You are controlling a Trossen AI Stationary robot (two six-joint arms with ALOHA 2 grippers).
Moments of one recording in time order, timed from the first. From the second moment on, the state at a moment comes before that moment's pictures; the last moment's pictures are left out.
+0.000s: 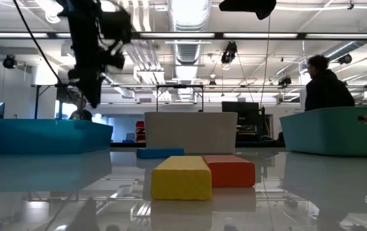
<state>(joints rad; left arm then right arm) 0.39 1.34 1.01 -0.99 -0.36 0.18 0.34 1.31 0.94 -0.05 0.40 0.04</state>
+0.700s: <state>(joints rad) -0.30 1.34 1.01 -0.47 -0.55 -0.23 0.34 1.40 0.94 -0.05 0.40 0.09</state>
